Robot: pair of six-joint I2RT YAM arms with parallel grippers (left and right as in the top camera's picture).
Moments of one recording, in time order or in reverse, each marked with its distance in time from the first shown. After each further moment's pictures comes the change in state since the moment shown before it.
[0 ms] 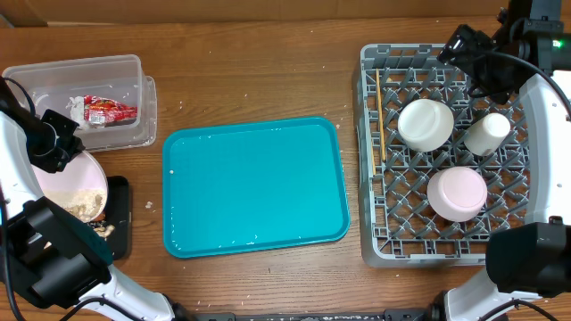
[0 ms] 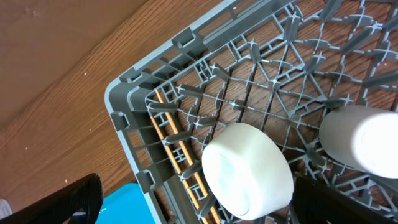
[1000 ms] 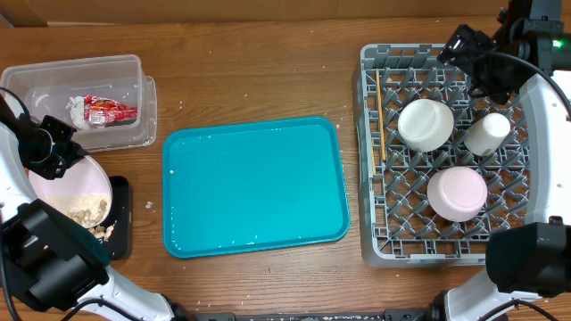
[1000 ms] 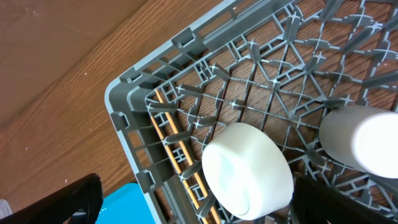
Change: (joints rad) left arm 0.037 -0.002 0.000 -0.069 0.087 0.052; right arm 0.000 0.000 0.000 0.000 0.000 0.000
